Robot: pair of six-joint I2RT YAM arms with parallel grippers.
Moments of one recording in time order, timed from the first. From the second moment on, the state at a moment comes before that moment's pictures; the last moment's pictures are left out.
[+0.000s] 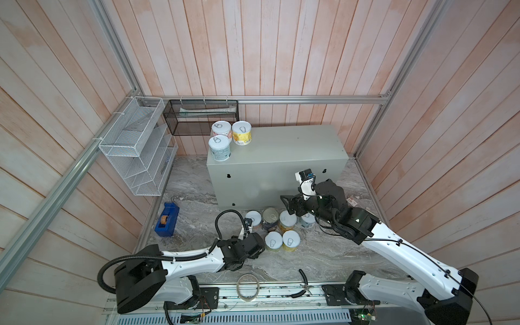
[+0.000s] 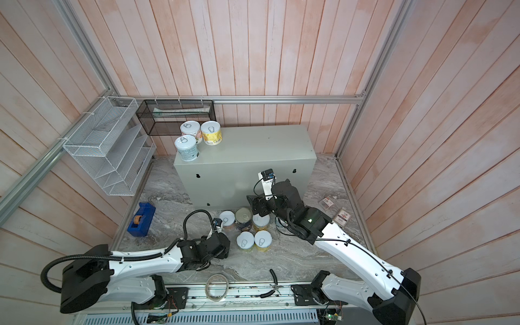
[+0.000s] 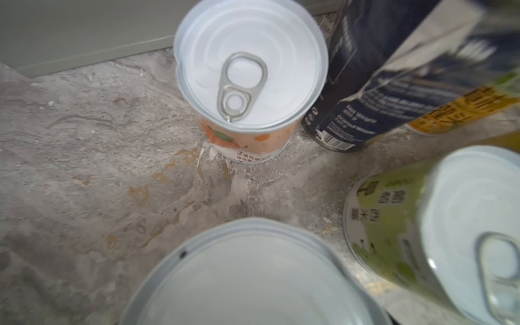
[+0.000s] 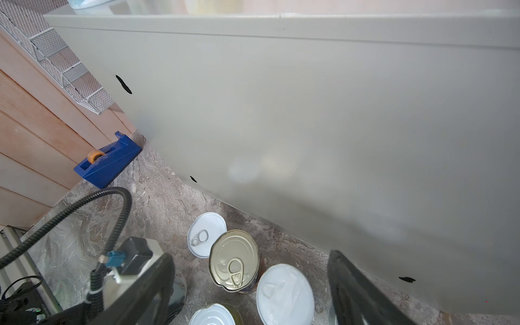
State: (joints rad) left arm -1.08 1.25 0.60 -0.37 -0.44 -0.73; right arm 0.81 1.09 1.06 -0.42 0.13 0.26
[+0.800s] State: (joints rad) left arm -0.97 1.47 1.73 -1.13 -0.19 -0.42; right arm 0.65 0.97 1.15 -0.43 0.13 0.20
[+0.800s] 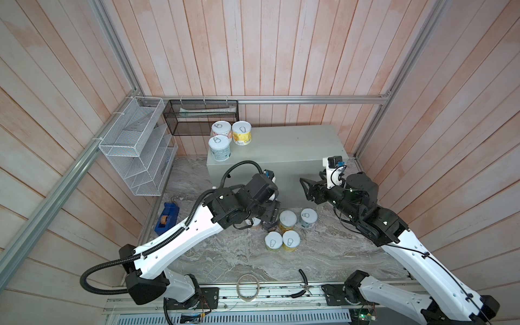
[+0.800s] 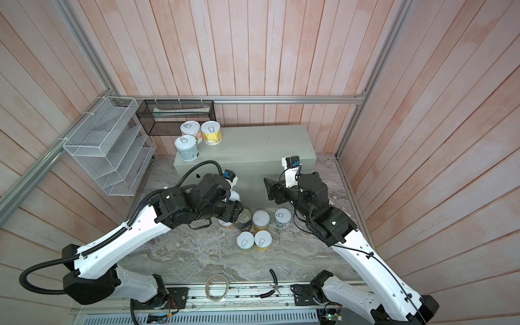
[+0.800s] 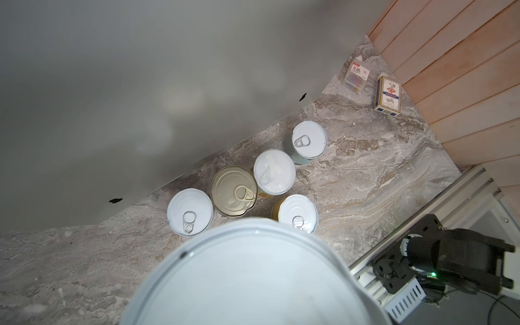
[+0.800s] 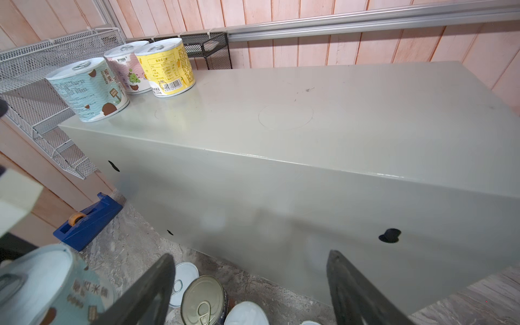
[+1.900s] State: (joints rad) left arm -0.65 1.94 2.58 -1.33 -0.14 -0.23; right arm 0.60 1.03 1.30 -0.38 0.10 0.12
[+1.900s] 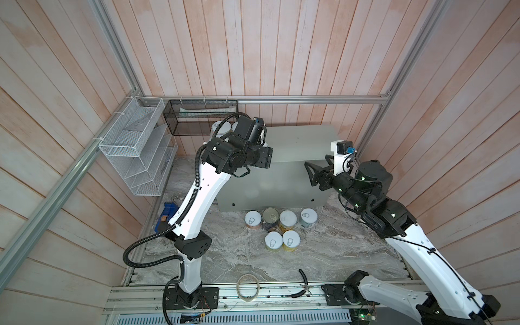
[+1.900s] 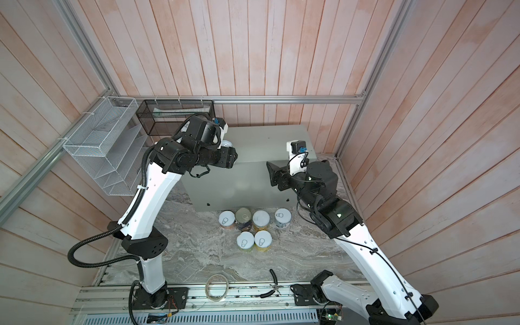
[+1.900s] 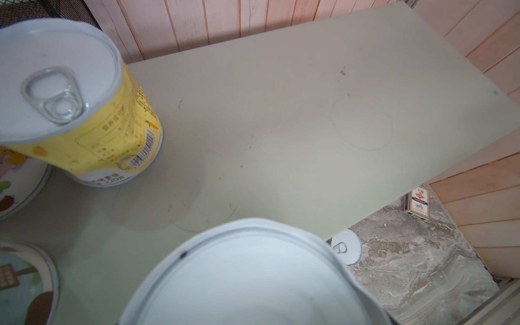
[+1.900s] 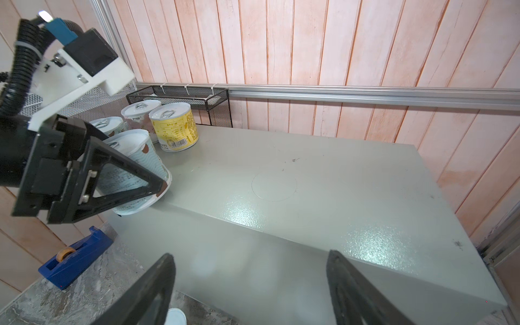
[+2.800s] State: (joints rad) left arm -0.60 2.01 2.64 -1.17 -0.17 -0.22; right arm 0.60 1.10 1.34 -0.36 0.02 0.13
